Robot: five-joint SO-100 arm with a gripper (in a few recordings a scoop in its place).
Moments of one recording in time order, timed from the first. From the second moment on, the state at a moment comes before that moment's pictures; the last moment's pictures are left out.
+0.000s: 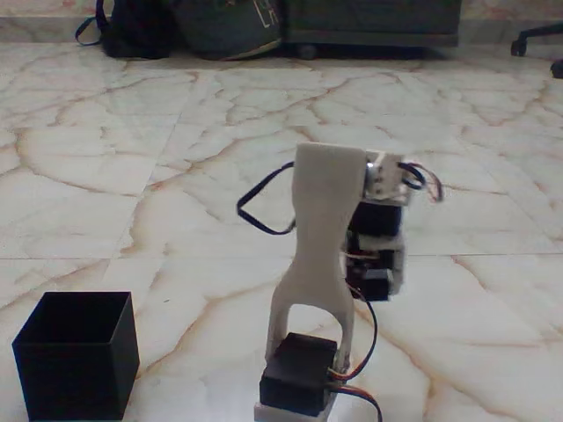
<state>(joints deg) 17.8 70.0 85.4 61.3 -107.5</state>
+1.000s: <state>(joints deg) -44.8 83.1 93.4 50.1 -61.1</state>
